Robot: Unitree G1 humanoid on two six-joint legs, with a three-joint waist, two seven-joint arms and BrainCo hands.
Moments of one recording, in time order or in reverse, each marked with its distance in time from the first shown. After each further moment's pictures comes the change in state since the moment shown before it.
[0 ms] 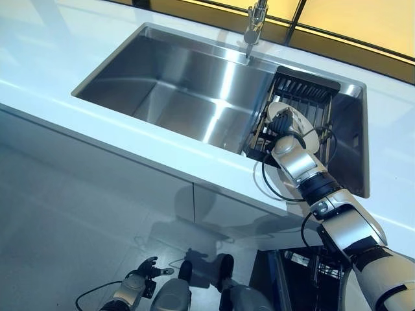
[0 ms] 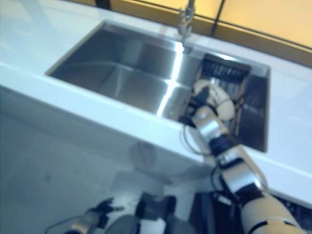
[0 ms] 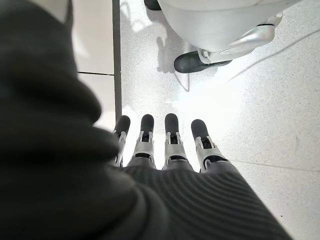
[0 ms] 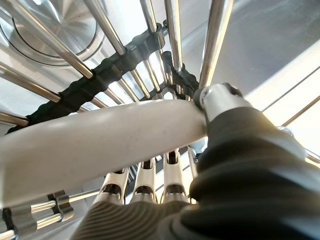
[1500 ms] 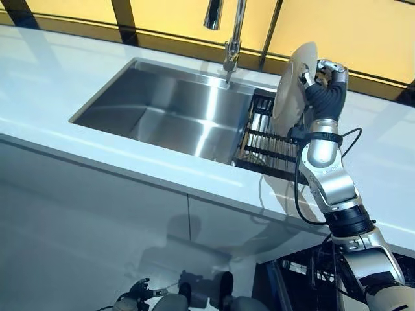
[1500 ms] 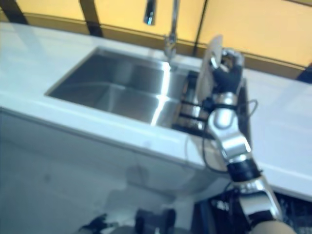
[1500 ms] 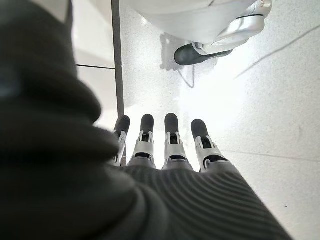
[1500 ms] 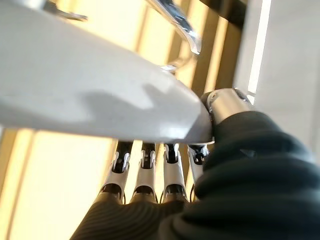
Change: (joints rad) left arm 0.137 -0.006 0.060 0.066 0.022 -0.075 0.000; right arm 0.355 -0.078 -0.305 -0.663 0.151 -0.601 -0.146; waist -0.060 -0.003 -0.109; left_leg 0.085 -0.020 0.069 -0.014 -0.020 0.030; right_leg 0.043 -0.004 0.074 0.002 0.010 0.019
